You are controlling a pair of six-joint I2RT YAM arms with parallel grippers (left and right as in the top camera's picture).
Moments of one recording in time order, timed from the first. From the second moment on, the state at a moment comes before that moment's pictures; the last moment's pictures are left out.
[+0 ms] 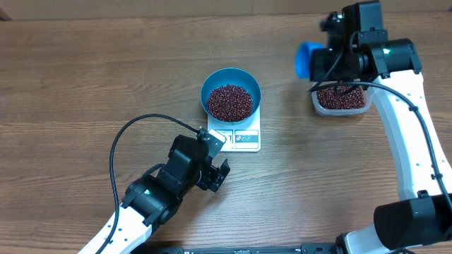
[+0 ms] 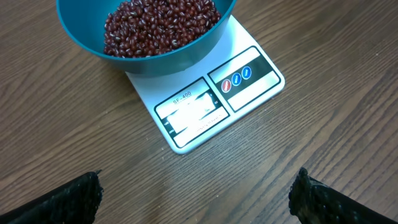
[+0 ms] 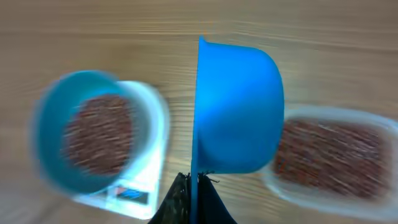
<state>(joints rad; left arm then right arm) -0.65 1.02 0.65 -0.42 -0.10 0.00 0.13 1.70 1.75 -1.08 -0.24 0.06</state>
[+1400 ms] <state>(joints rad) -0.65 1.02 0.65 -0.42 -0.10 0.00 0.52 1.94 1.75 -1.03 -0.07 -0.11</state>
